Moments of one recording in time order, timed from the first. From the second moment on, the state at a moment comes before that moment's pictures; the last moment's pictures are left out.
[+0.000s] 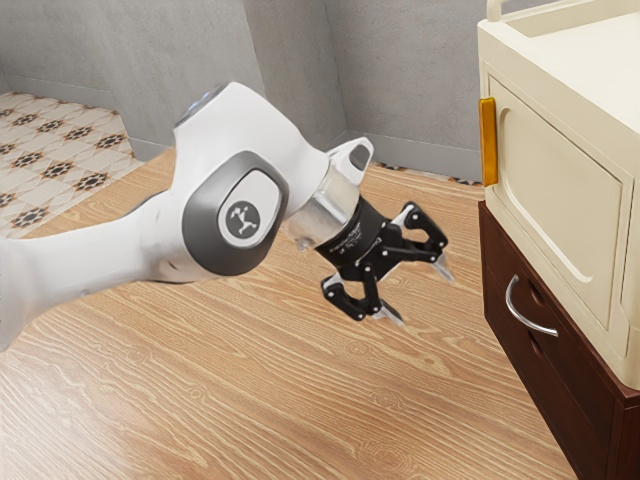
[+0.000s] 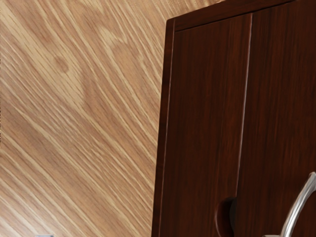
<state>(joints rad) 0.01 -0.04 -0.20 -1.88 -0.46 2.26 -0.85</state>
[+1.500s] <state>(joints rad) -0.02 0.07 -0.26 -1.82 -0.42 2.40 -0.79</state>
